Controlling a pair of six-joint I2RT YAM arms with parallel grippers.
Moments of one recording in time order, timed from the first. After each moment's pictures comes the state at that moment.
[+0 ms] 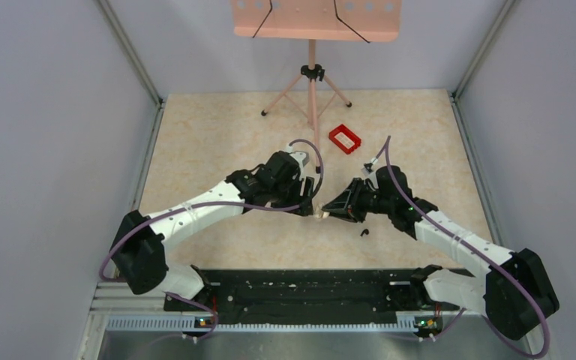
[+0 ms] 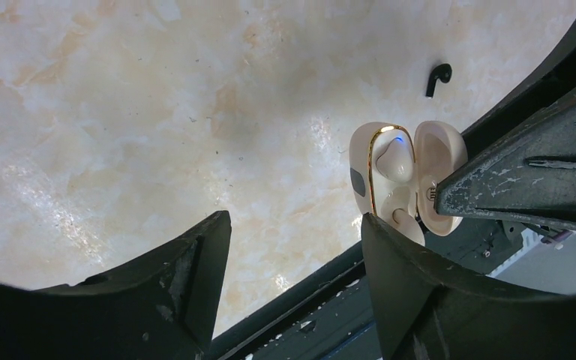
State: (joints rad) left arm -0.83 1.44 1.10 -0.55 0.09 -0.51; right arm 0.52 1.10 0.56 -0.05 -0.53 1.15
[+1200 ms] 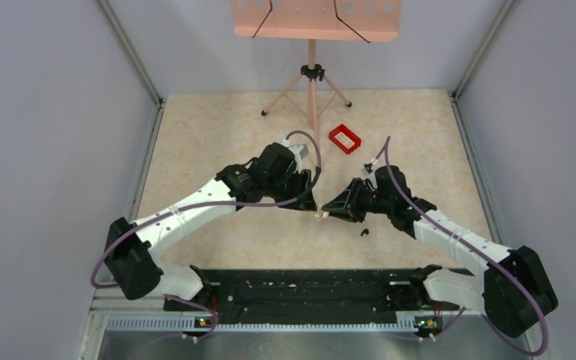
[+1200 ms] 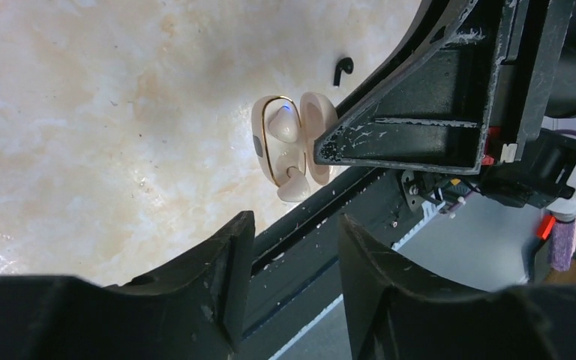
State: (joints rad) left arm -0.83 1.37 1.16 -0.59 0.21 -0.64; right arm 0.52 1.11 0.56 -0.05 -0.52 1.17
